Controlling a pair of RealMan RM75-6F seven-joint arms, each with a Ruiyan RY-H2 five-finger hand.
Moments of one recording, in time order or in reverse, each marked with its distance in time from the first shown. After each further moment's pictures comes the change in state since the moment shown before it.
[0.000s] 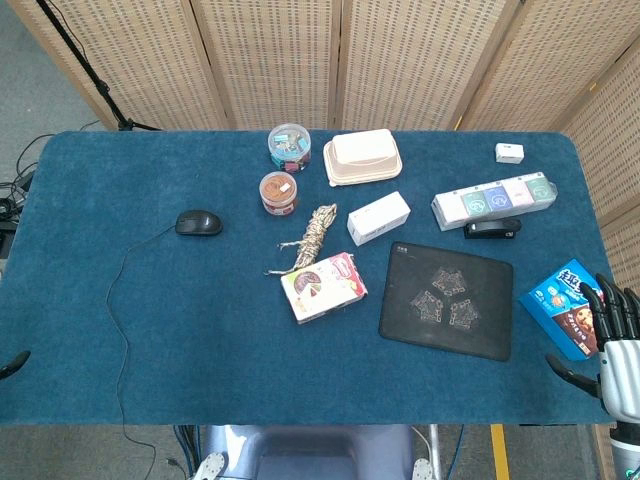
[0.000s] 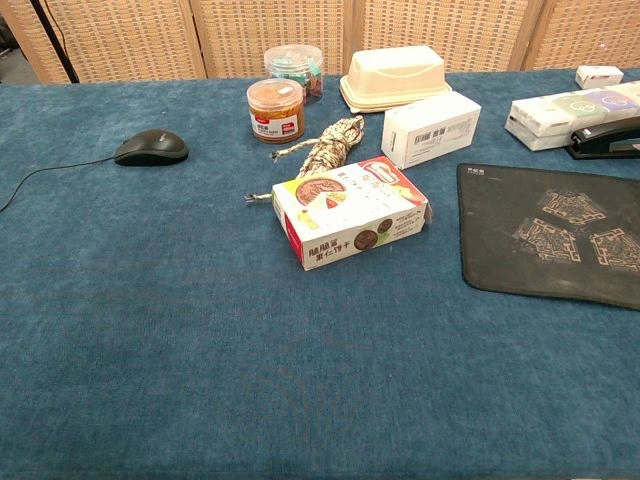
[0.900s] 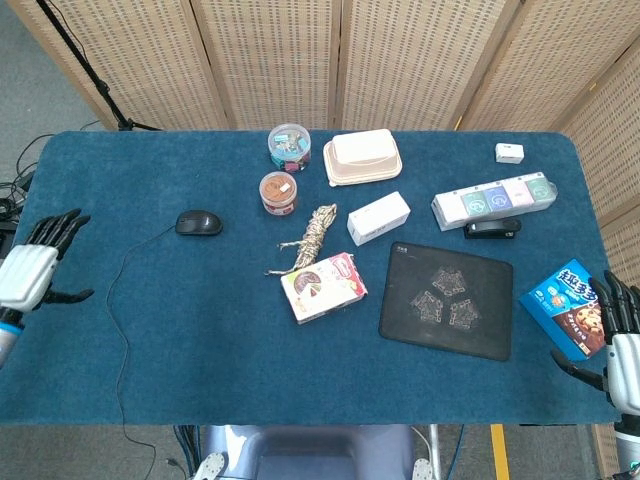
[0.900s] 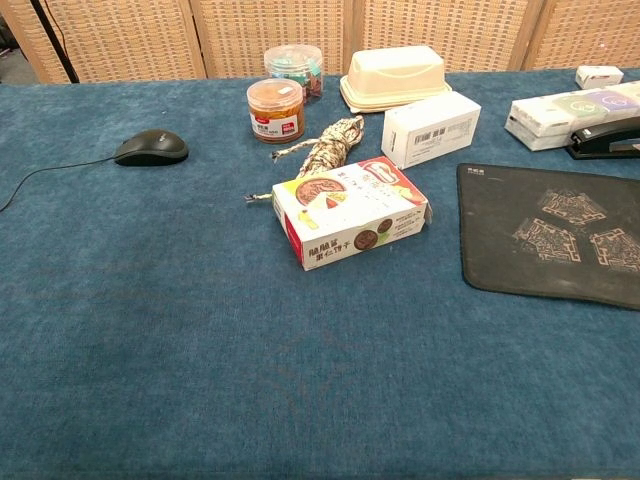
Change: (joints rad) left arm -0.424 -0.030 -0.095 0.307 0.011 -0.564 -0.305; right arm 0.012 0.006 0.025 0.008 0.073 -0.055 0.053
